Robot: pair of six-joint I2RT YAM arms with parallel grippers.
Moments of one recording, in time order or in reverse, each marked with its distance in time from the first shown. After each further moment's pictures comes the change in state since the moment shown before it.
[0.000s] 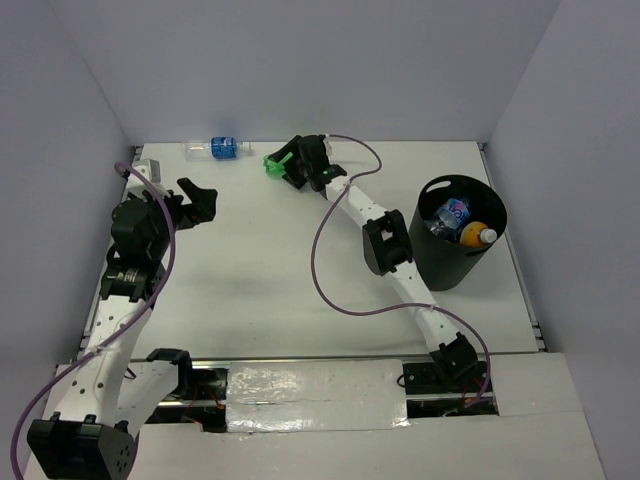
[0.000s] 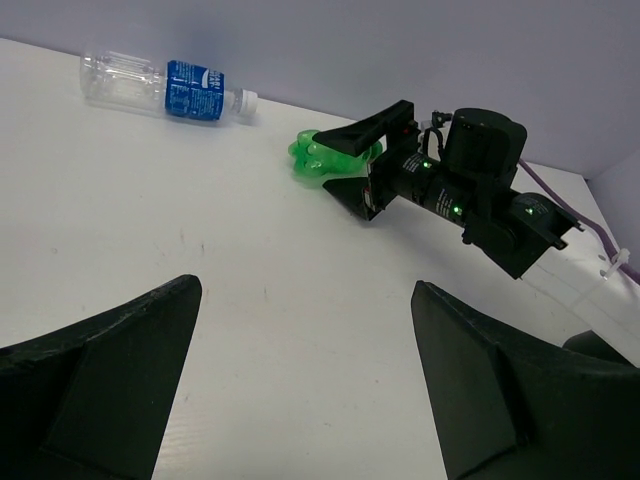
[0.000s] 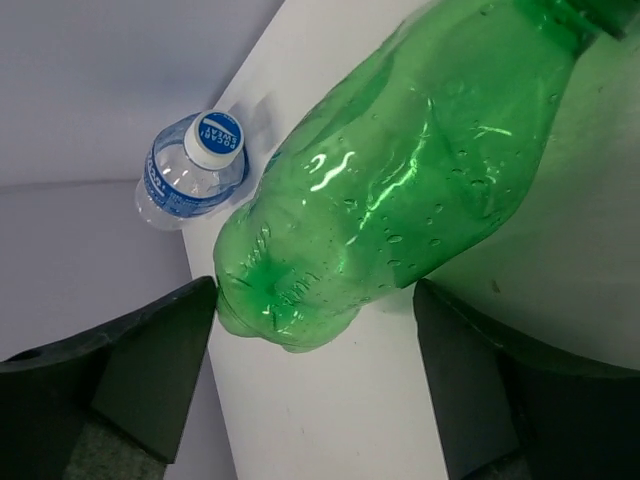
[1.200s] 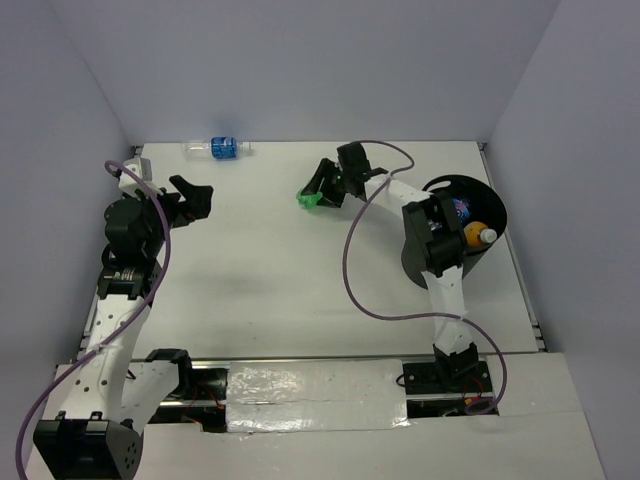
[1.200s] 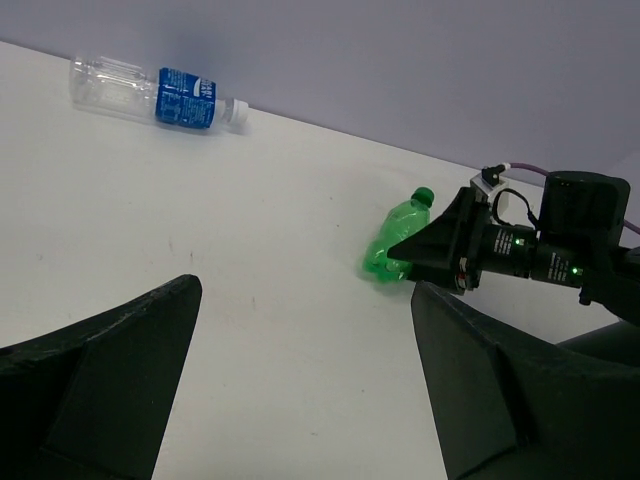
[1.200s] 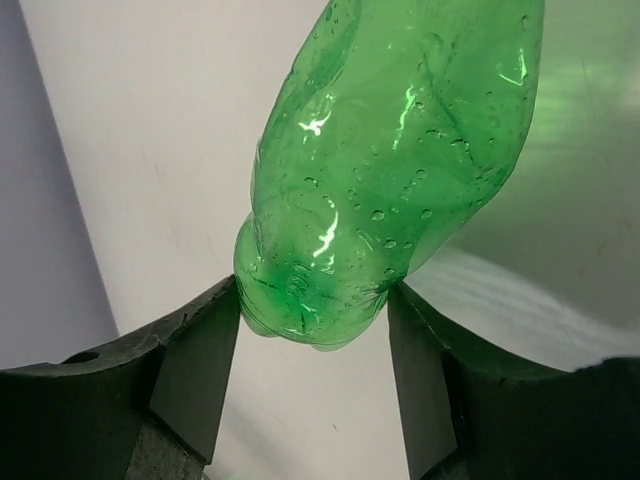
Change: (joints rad) left arm 0.068 0.008 -0.004 0.034 0.074 -0.042; right arm -0.113 -0.617 -0.940 0.047 -0.294 -0.375
